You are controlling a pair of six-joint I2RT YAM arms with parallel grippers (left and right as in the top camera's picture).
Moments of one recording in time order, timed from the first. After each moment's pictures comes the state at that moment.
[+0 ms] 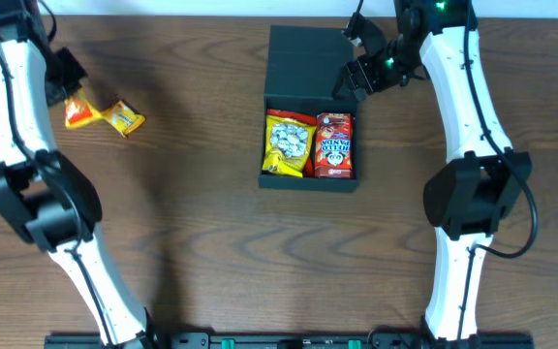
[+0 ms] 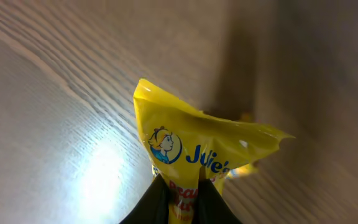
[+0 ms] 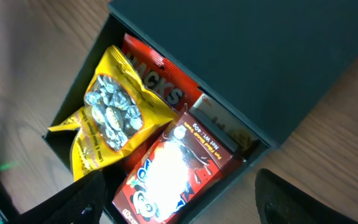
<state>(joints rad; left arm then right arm) 0.30 2.24 2.26 -1.27 -0.06 -0.35 0.13 2.31 2.37 -1.45 -0.48 -0.36</state>
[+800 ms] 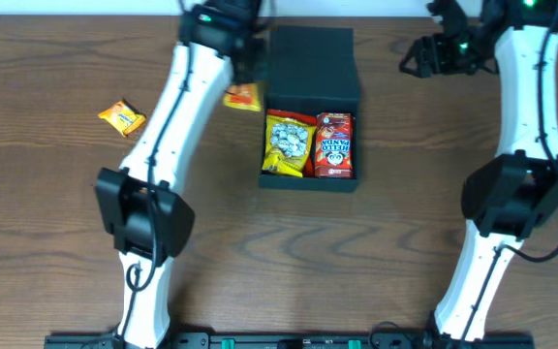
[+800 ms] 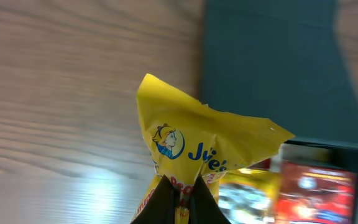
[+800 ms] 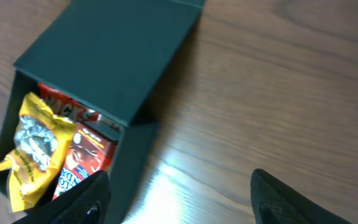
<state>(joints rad) -0.41 2.18 2.26 -1.21 -0.08 -0.48 -0.13 2.31 2.41 -1.37 -0.47 -0.30</state>
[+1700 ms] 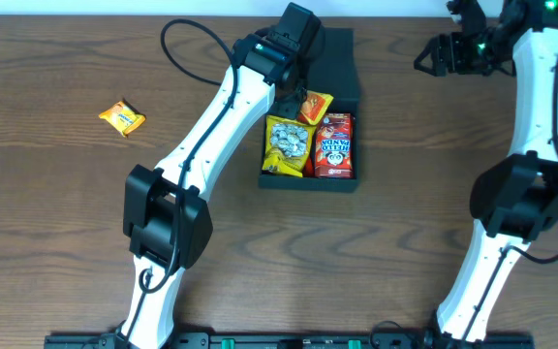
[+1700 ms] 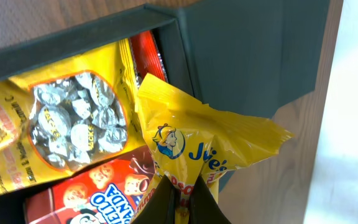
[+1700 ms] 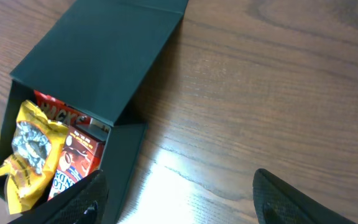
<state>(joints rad) -0.52 2.18 2.12 -1.07 0.02 -1.79 -0.19 2.31 2.41 -1.37 -0.50 -0.30</state>
